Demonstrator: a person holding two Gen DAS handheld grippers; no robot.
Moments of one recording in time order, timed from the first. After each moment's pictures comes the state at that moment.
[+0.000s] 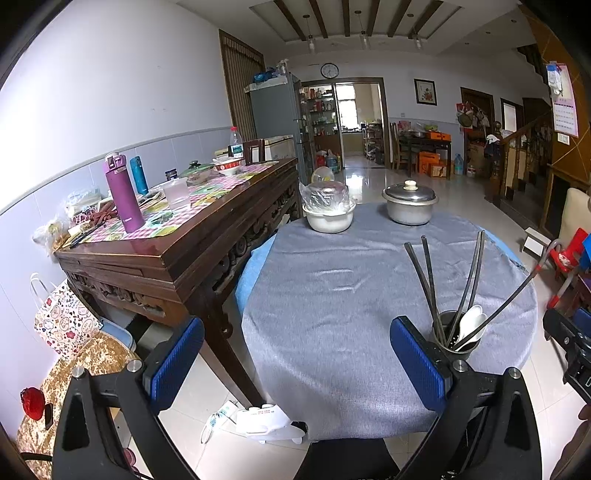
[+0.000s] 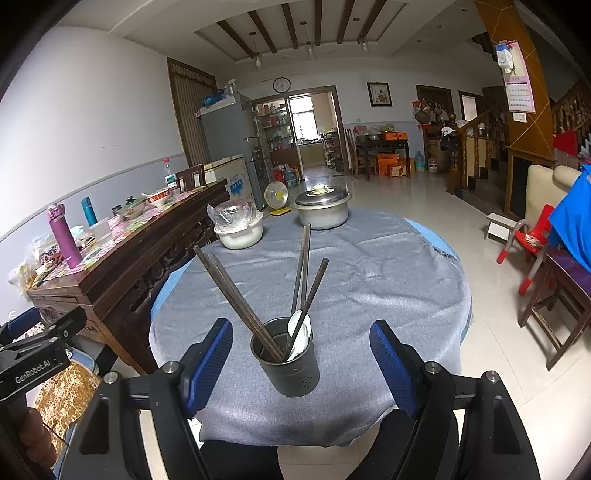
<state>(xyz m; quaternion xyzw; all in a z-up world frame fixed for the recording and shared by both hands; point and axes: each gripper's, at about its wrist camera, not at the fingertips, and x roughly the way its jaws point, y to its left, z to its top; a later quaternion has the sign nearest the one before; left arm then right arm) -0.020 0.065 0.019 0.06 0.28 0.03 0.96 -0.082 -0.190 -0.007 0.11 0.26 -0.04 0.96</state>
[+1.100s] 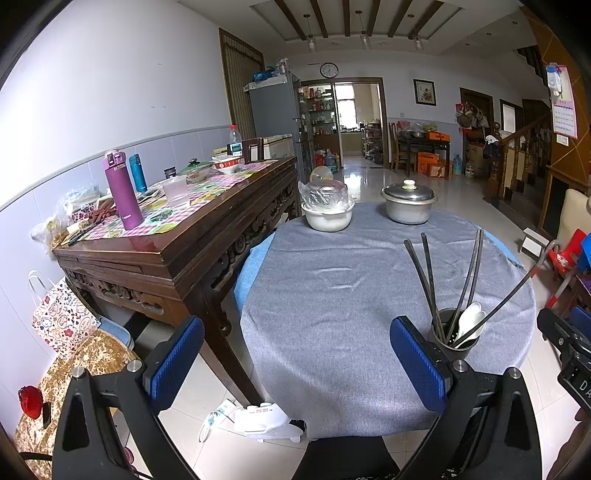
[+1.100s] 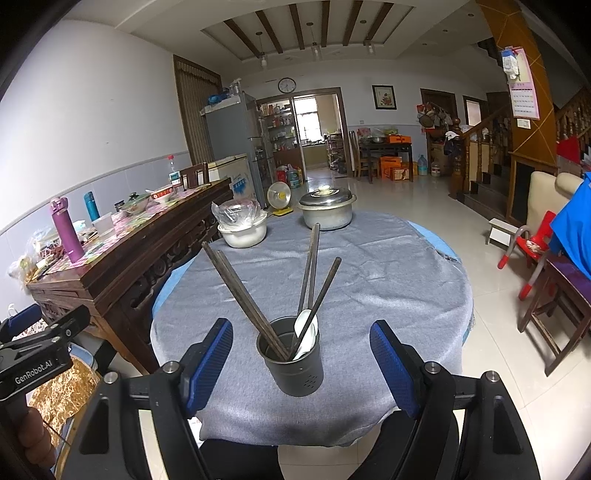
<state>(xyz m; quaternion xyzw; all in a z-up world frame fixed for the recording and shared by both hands) -0.020 0.068 0.016 0.06 0.28 0.03 0.96 -0.082 -0.182 -0.008 0.10 0.26 -0.03 0.96</state>
